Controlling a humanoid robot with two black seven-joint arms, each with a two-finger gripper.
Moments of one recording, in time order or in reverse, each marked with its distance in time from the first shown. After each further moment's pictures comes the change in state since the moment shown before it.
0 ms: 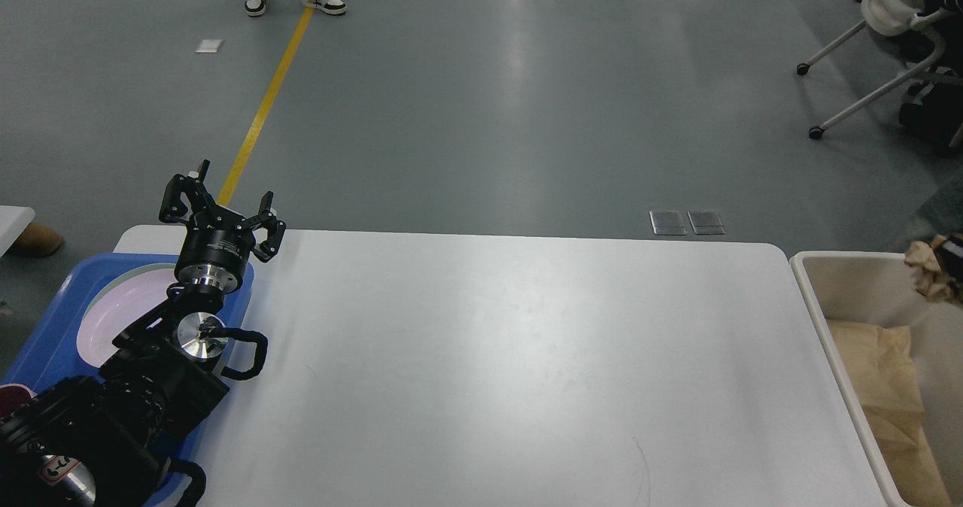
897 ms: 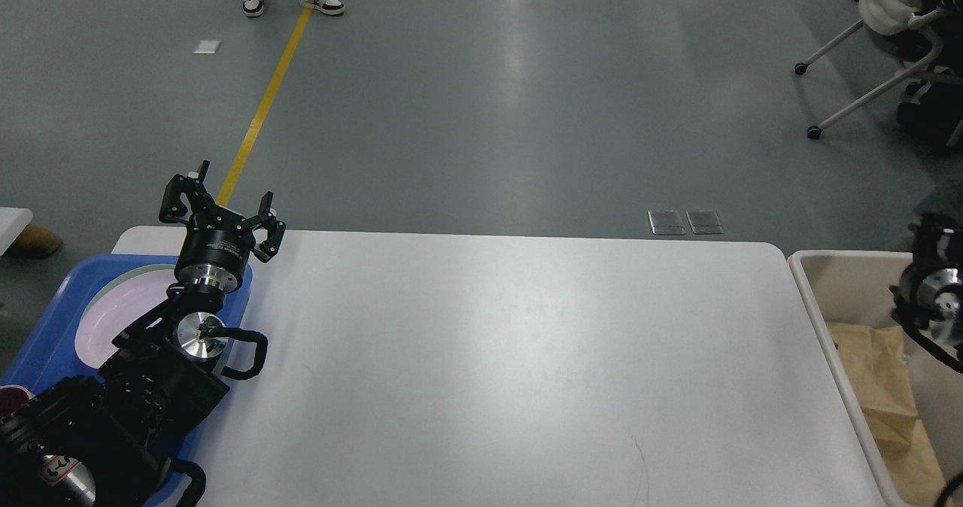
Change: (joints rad) left arm 0.000 0.000 0.000 0.000 0.000 0.000 0.000; right arm -0.377 0.196 1.324 -0.302 0.000 -0.209 0.258
